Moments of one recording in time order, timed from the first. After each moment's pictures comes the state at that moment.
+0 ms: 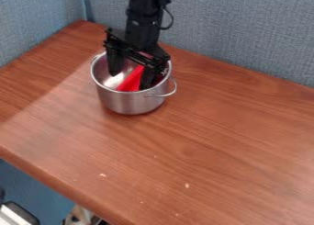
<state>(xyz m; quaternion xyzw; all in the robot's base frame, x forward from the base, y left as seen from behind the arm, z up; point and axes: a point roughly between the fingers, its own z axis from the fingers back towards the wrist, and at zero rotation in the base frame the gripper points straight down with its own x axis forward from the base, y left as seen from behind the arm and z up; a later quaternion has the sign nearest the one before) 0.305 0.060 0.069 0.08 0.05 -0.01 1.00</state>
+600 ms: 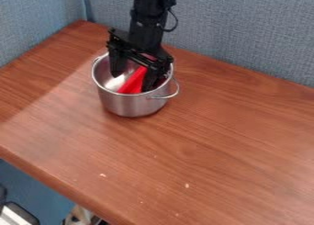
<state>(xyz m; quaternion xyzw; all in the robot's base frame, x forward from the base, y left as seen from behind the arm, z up) 0.302 0.053 0.070 0.08 0.06 -0.01 0.99</state>
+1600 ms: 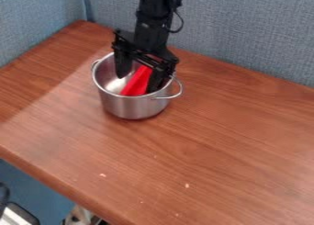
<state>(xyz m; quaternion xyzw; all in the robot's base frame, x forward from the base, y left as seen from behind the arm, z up) 0.305 0.047 0.066 0.08 0.06 -0.01 1.00</state>
